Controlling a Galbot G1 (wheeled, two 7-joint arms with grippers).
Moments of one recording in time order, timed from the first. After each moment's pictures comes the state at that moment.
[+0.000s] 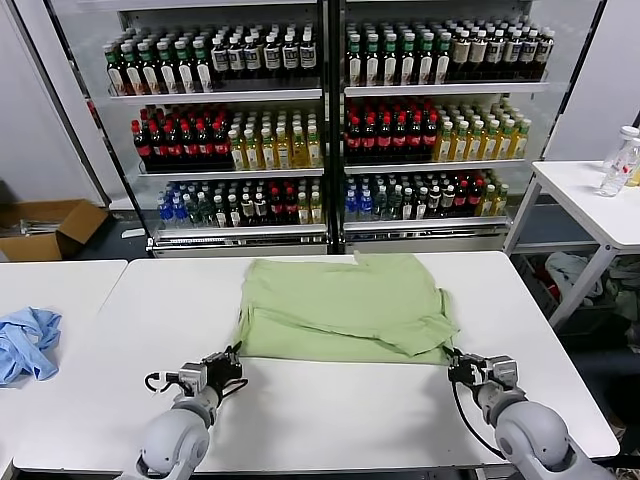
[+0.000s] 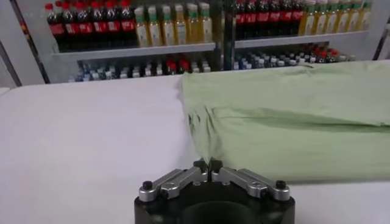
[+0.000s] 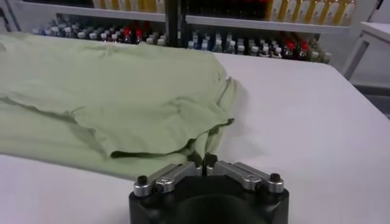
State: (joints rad) left arm 1.28 -1.17 -0.34 -1.87 -0.42 0.50 -0.18; right arm -1.29 0.85 0.36 1.94 0.66 -0.54 0.20
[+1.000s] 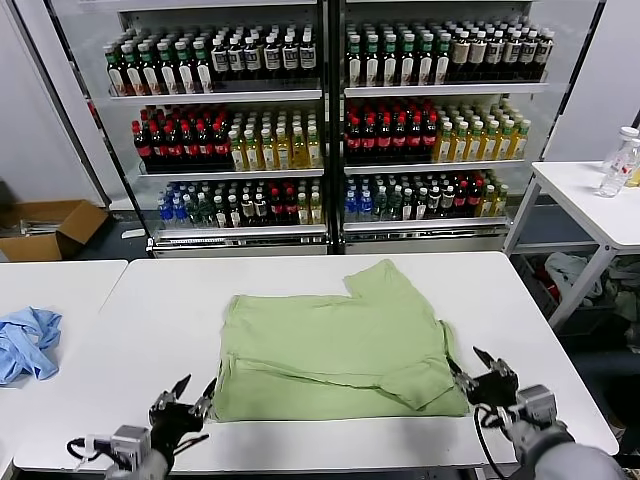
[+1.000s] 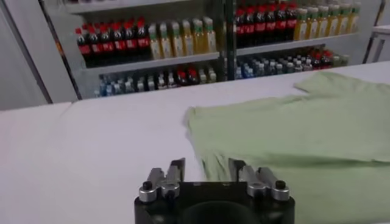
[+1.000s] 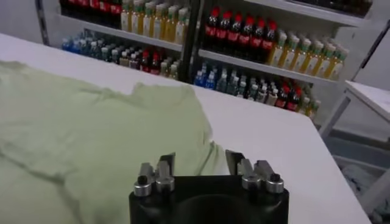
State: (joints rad) left arm 1.55 -1.08 -0.51 -2.17 -0.43 0.52 -0.21; right arm -1.37 0.83 0.46 2.12 0.59 -0.56 0.21
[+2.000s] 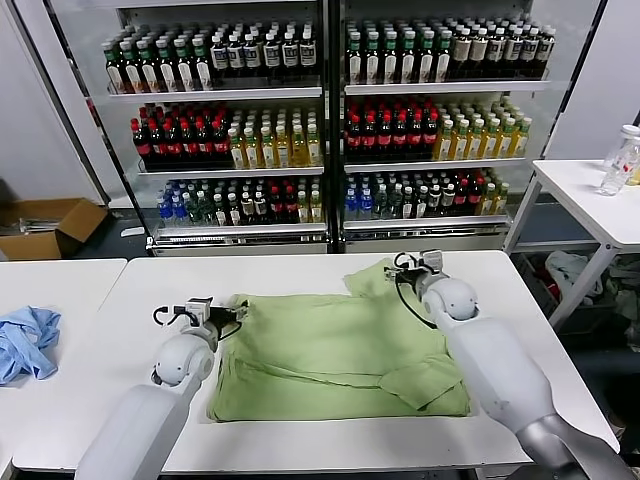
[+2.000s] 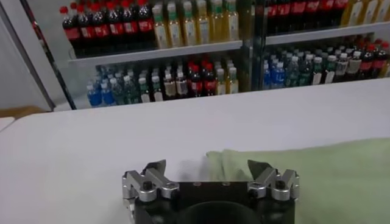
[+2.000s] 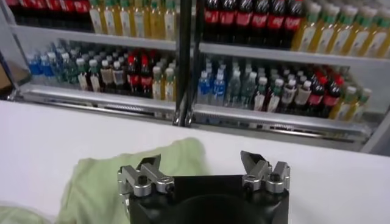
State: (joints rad) left arm 0.76 -1.14 -0.17 -1.42 -0.54 0.54 -0.23; right arm -0.38 1.22 -0.05 1.08 0.59 -0.55 0.08
